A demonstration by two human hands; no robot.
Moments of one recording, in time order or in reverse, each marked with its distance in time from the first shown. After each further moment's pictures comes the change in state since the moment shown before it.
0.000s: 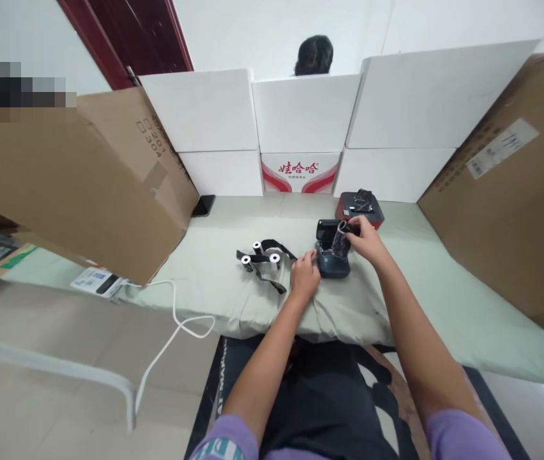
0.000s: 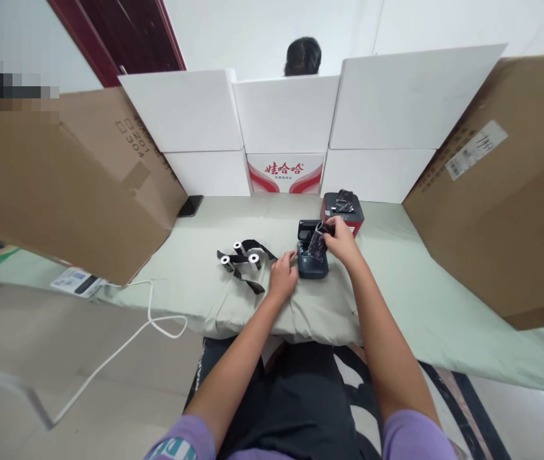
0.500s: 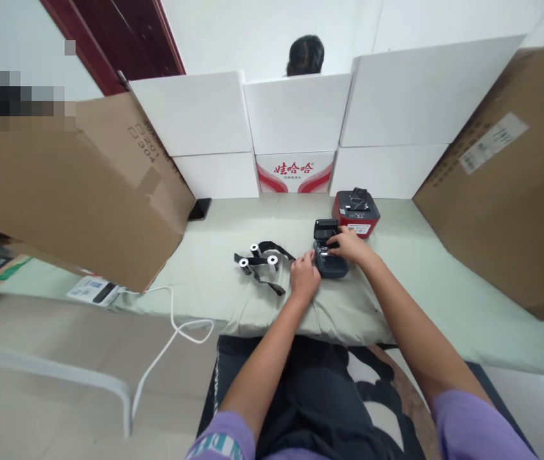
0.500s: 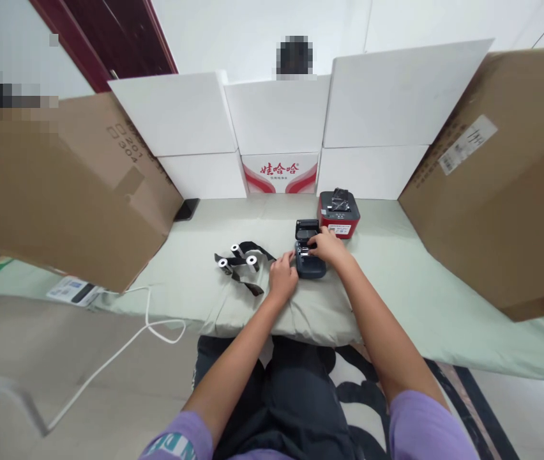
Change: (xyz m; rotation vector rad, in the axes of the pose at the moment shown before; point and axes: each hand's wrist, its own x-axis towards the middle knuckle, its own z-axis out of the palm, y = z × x) left_hand 0.000 0.005 0.001 0.093 0.002 0.008; right_hand 0.011 0.019 0.029 -0.564 -0.421 -0.023
